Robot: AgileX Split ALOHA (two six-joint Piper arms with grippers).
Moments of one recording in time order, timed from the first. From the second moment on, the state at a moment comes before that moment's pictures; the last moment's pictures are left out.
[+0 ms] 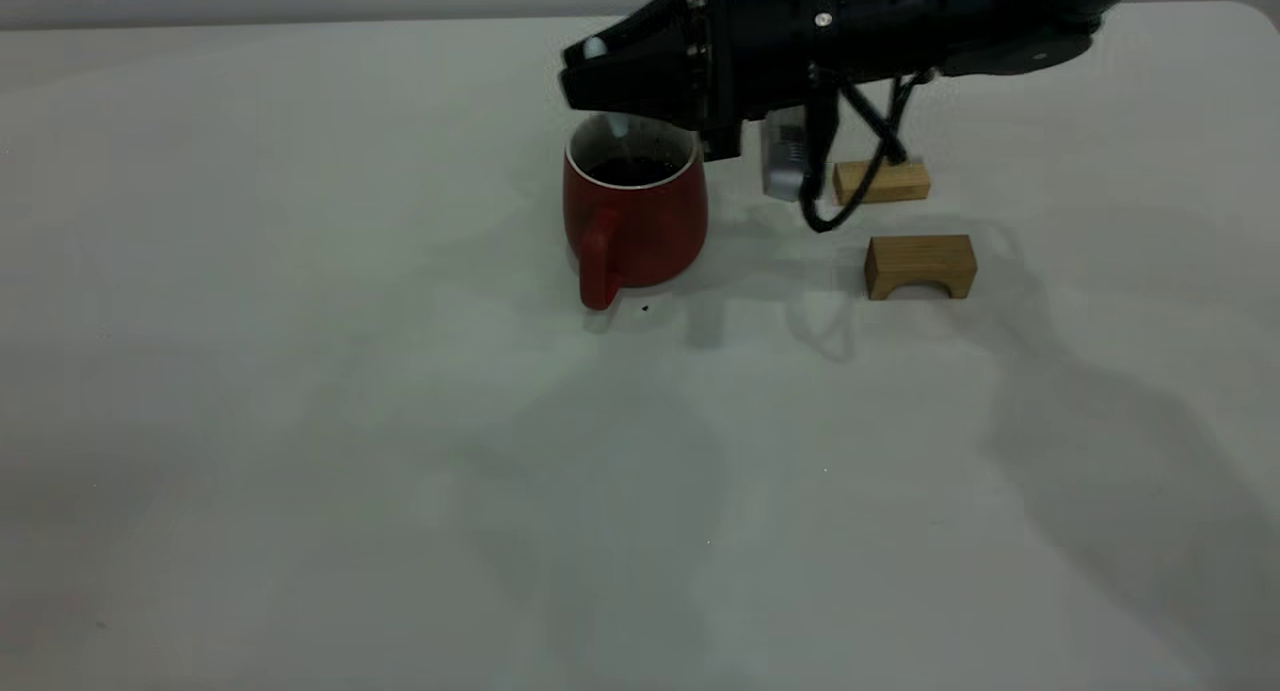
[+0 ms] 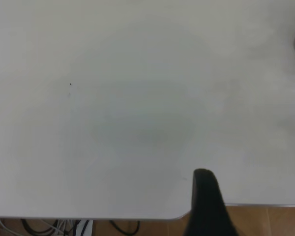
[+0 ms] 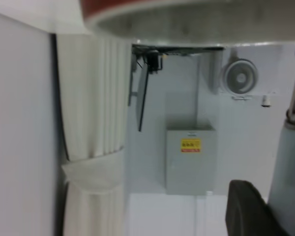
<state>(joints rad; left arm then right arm) 0.04 -0.02 -0.49 -0.01 1.13 -0.01 0.29 2.64 -1.66 1.76 1.14 0.52</state>
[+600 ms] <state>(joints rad) 0.04 -0.02 -0.49 -0.01 1.13 -0.01 0.23 2.65 -1.69 1.74 1.10 0.52</state>
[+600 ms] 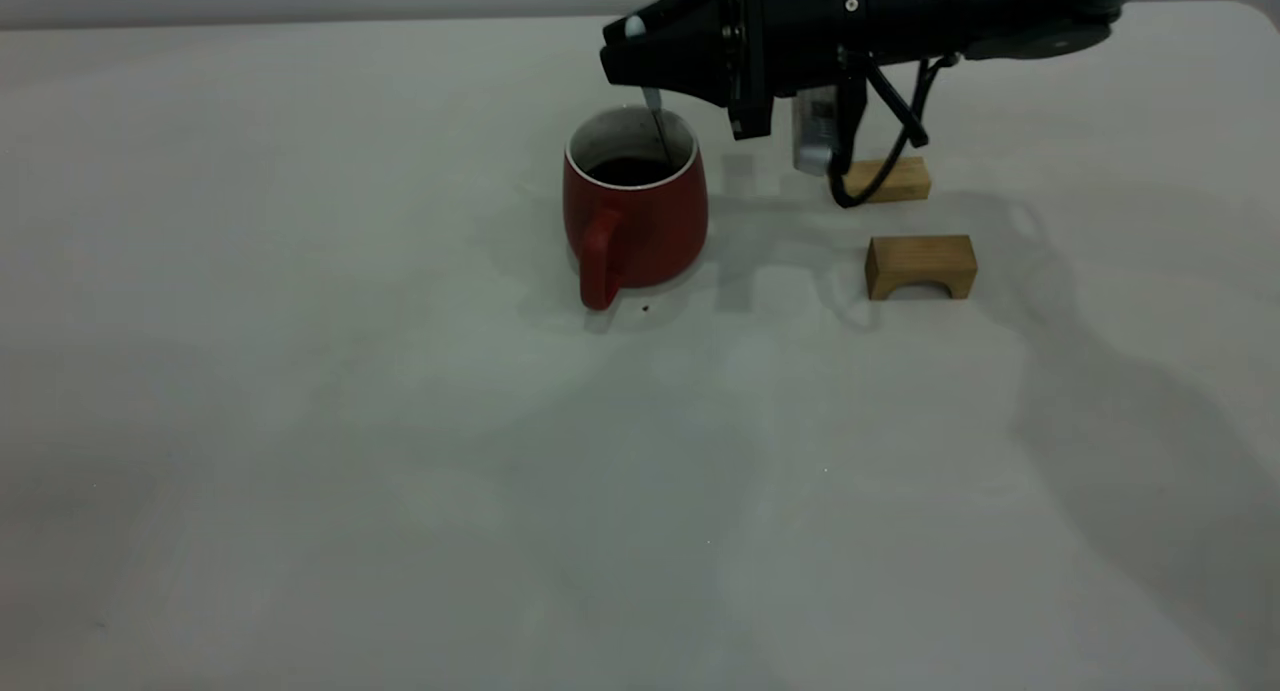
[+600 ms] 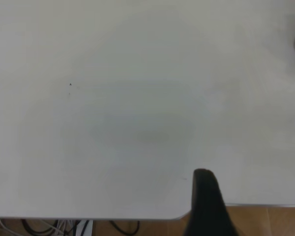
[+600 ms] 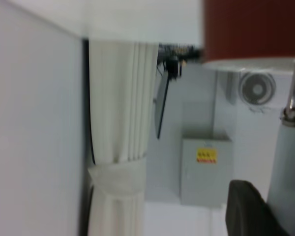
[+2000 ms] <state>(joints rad) 0.04 -0.02 -0.49 -0.01 1.13 -0.01 0.29 2.70 -1.80 1.76 1.11 0.53</state>
